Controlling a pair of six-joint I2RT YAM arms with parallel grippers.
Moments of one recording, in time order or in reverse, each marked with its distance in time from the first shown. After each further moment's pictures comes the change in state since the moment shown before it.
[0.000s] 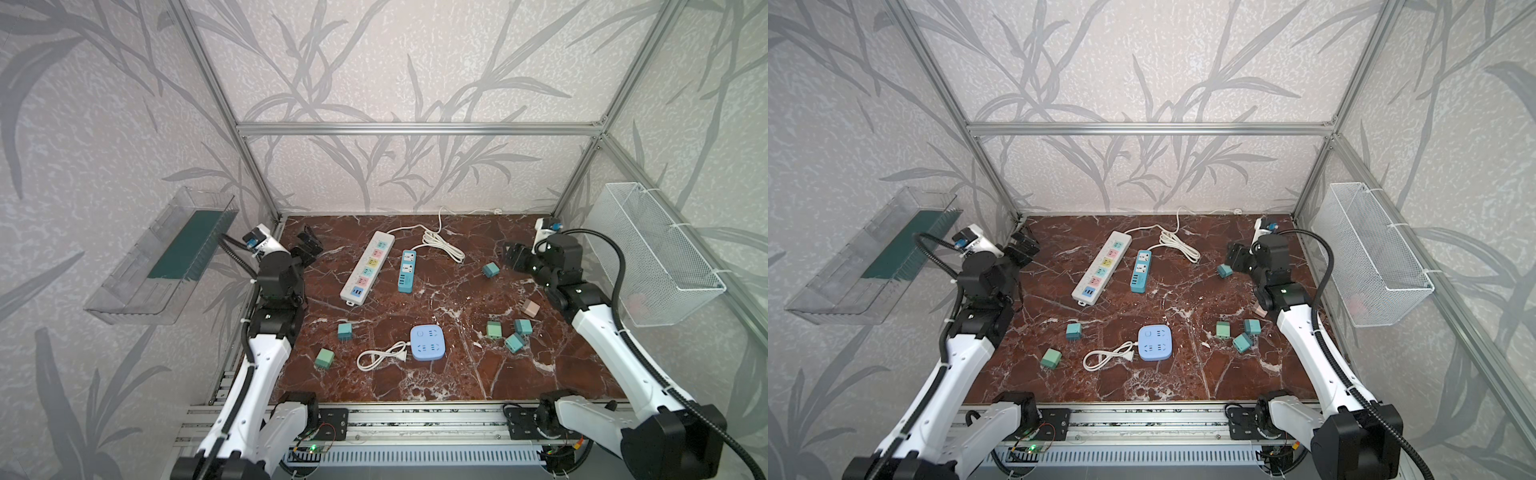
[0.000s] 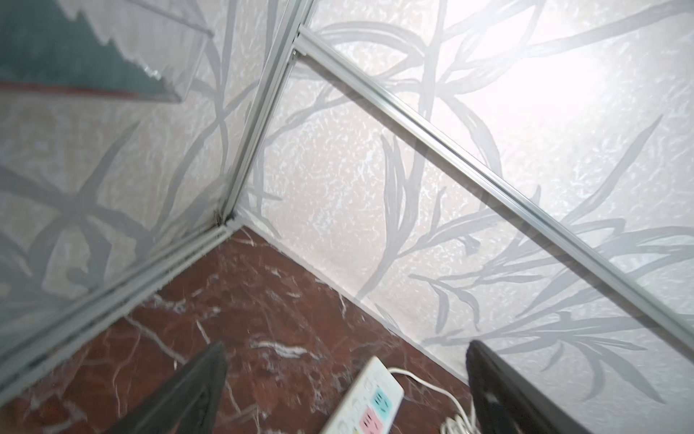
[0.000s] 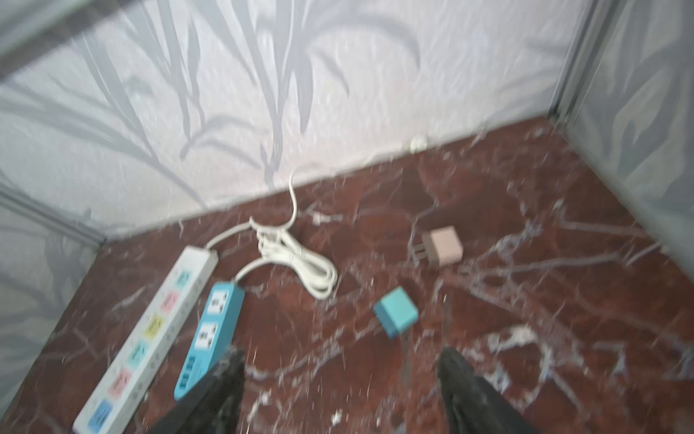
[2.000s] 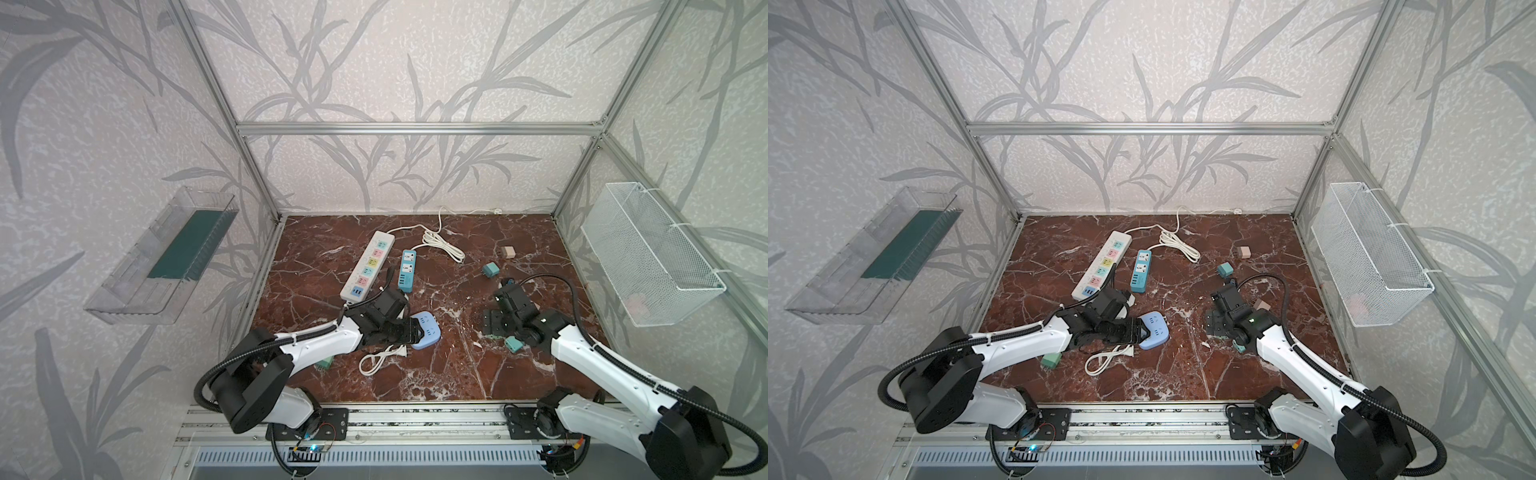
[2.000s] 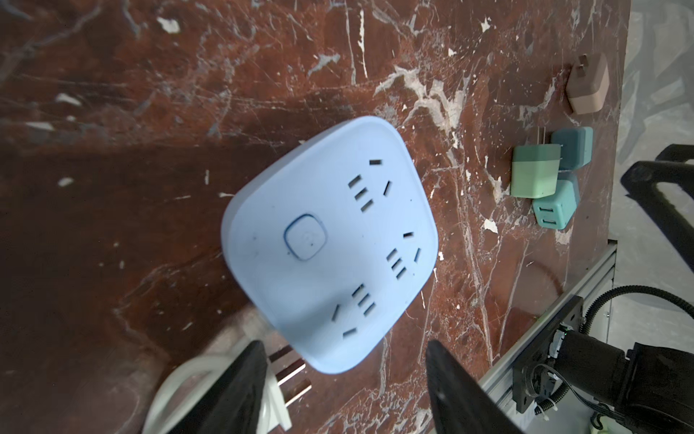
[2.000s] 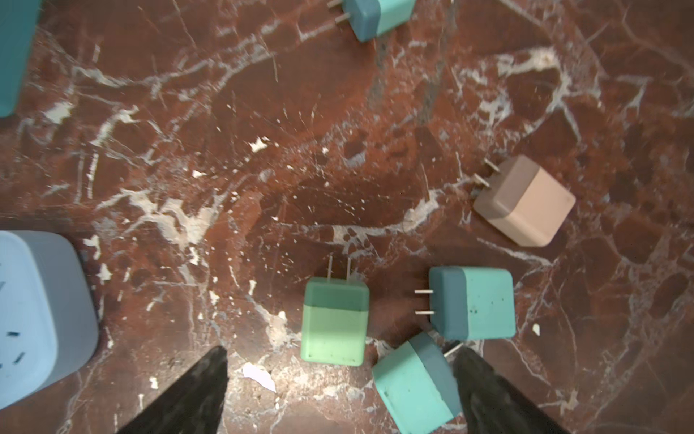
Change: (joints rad) left arm -0.764 0.576 -0.047 -0.226 0.482 -0.126; right arm 0.306 -0.045 -0.273 -0.328 0.301 0.076
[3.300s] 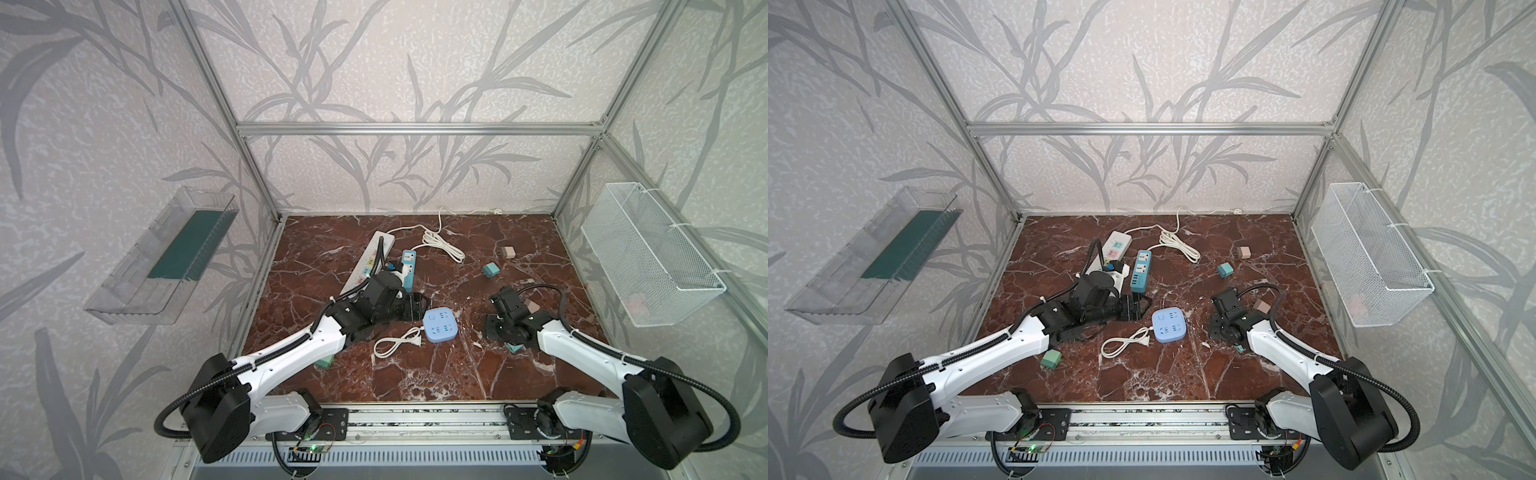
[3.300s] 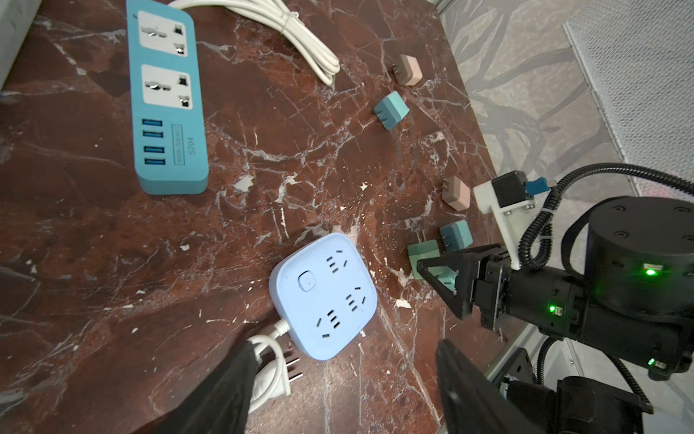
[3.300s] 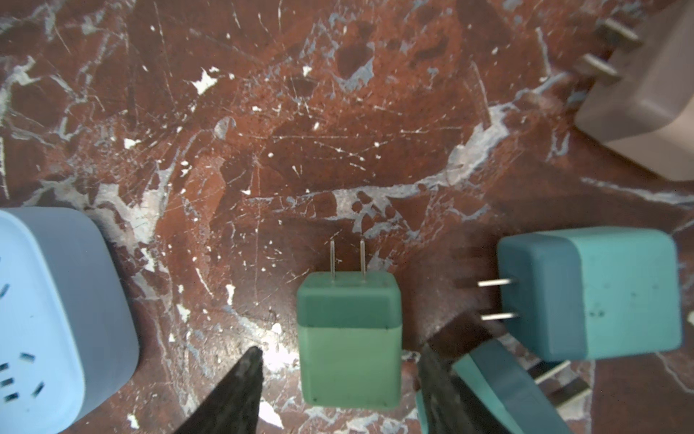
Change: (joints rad) left arm -0.003 -0.211 0.118 -0.033 -0.175 0.092; right arm -0.056 0.161 -0.070 0.149 -0.133 0.126
